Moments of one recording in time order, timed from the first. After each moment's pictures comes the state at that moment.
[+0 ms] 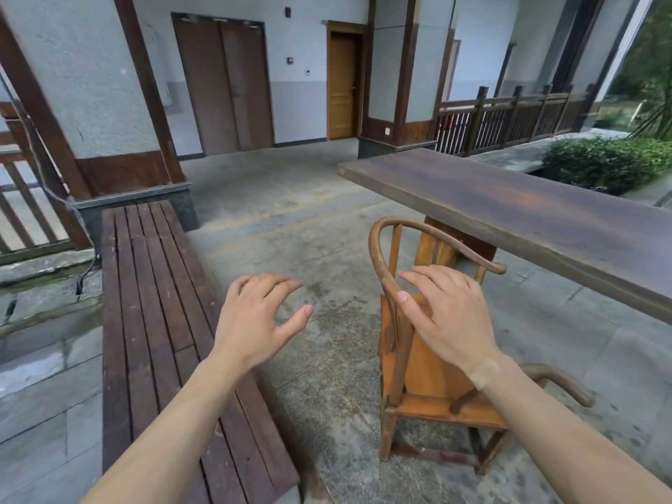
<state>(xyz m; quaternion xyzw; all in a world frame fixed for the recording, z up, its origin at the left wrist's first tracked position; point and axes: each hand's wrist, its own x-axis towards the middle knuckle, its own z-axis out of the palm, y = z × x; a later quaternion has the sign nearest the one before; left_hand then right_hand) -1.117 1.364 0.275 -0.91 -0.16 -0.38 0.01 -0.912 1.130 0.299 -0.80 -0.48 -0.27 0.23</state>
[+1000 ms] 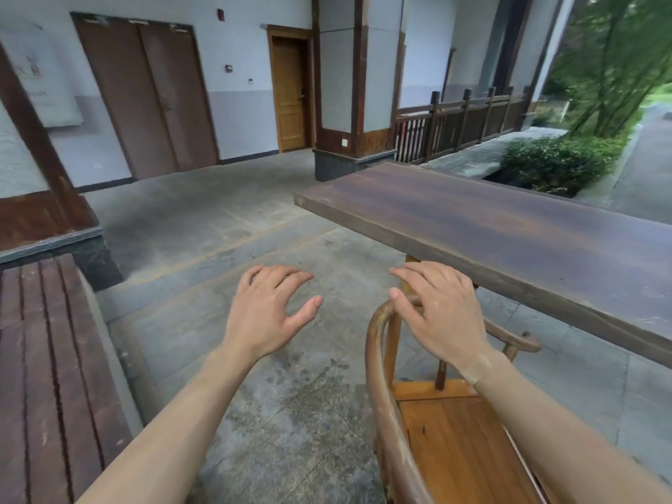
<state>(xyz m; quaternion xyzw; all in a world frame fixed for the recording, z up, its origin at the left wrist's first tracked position) -0.677 1.690 0.297 -0.92 -0.07 -0.37 -0.02 -0.525 1.442 0.305 -0.82 -0.43 -0.31 0.23</state>
